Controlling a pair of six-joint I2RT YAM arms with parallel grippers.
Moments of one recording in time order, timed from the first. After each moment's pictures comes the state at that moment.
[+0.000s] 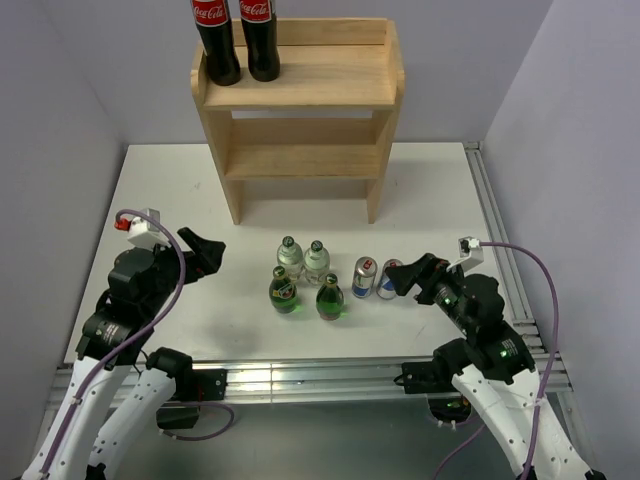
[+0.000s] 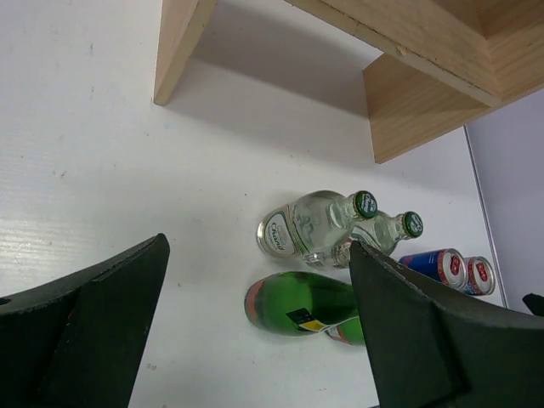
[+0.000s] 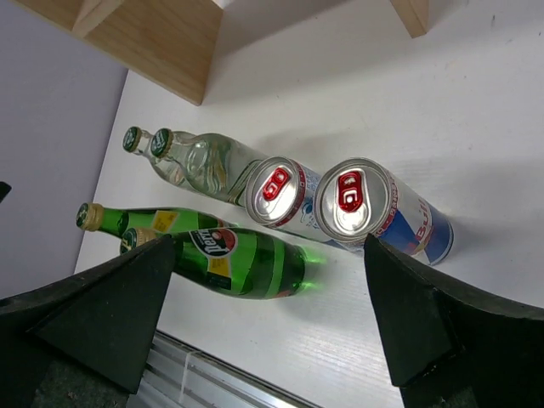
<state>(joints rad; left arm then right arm) -0.34 0.50 0.77 -0.58 -0.08 -0.61 0.39 0.24 0.50 -0.56 -0.05 0.72</state>
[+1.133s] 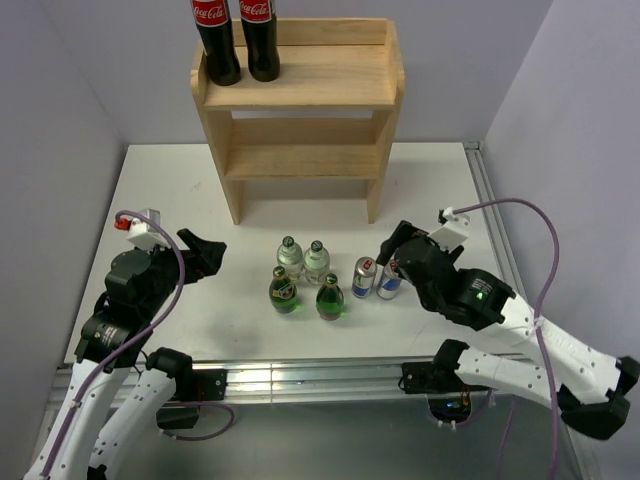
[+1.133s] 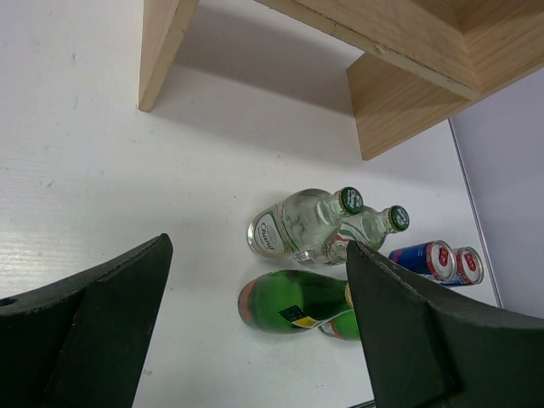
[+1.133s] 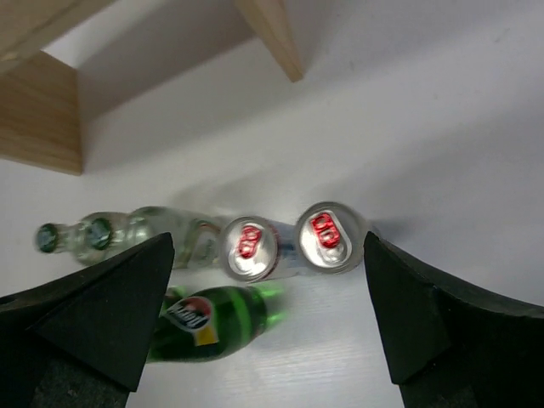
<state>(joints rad) -0.33 0.49 0.77 -0.56 -0.04 -0.59 0.86 0.78 0.90 -0.86 0.75 1.00</state>
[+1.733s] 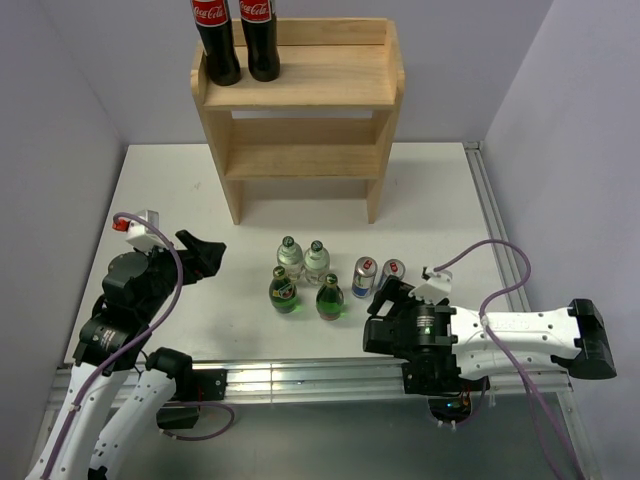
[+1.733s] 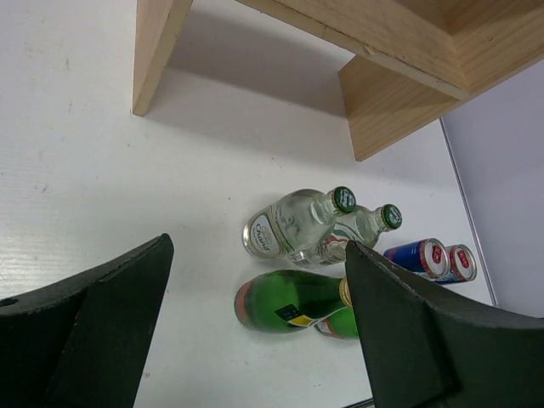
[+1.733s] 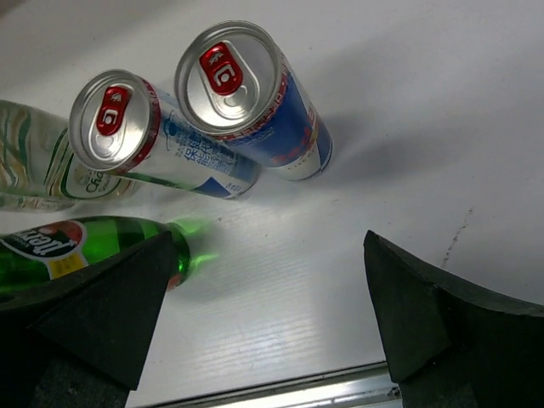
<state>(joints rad) -0.32 0.47 0.77 -0.56 -0.02 -0.59 1.41 0.92 0.69 -1.26 1.00 1.84</state>
